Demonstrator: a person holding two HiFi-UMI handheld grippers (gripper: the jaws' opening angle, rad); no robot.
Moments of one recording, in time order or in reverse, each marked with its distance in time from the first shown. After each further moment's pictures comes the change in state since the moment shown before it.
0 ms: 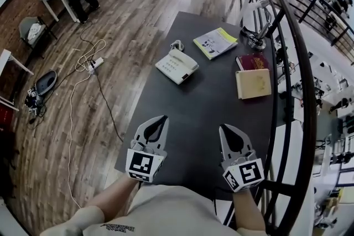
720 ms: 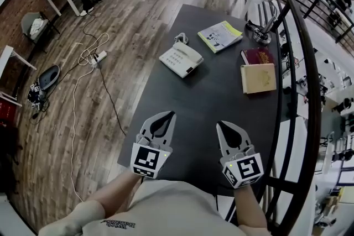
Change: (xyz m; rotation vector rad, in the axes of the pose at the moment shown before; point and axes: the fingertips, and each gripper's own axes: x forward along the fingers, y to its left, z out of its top) left arm 0.002 -0.008 -0.007 0.010 0.050 -0.040; right arm 0.011 0.019 -0.020 -0.011 0.083 0.058
